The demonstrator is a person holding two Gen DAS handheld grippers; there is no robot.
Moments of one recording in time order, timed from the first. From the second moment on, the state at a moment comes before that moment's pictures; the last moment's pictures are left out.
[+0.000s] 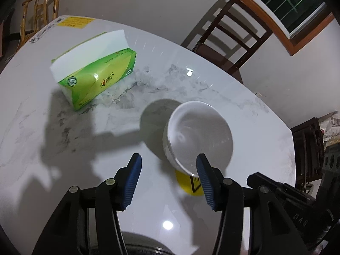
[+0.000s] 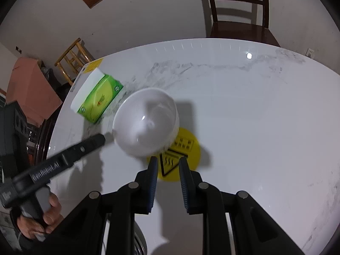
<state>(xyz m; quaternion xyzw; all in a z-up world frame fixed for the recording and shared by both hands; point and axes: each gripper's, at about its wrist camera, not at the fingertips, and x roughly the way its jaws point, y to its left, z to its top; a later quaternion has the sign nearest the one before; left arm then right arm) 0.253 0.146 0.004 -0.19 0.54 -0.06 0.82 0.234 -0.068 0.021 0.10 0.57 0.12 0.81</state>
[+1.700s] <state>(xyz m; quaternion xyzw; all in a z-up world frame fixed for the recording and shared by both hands) 0.250 0.081 0.004 -0.12 0.57 -0.09 0.81 0.236 -0.075 0.016 0.04 0.58 0.12 0.81</state>
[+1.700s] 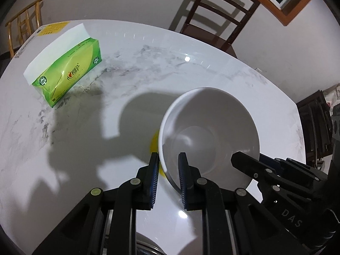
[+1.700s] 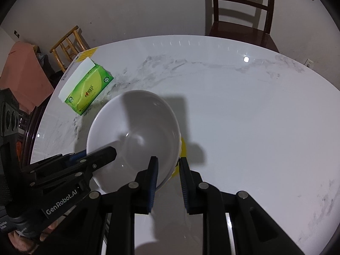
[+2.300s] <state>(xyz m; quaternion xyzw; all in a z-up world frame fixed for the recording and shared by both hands) 0.178 0.037 0.056 -0.07 0.55 -0.12 0.82 0.152 -0.119 0.072 0.04 0.56 0.11 0.82</state>
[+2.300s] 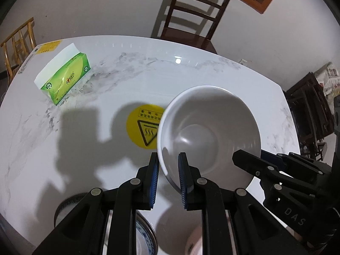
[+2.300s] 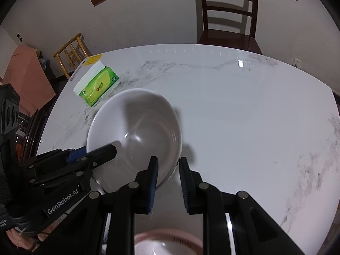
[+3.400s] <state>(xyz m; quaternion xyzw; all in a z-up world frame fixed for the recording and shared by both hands) 0.031 -0.012 0.070 -0.03 0.56 -0.18 0.81 -0.010 -0.167 0.086 0.06 0.56 0.09 0.82</state>
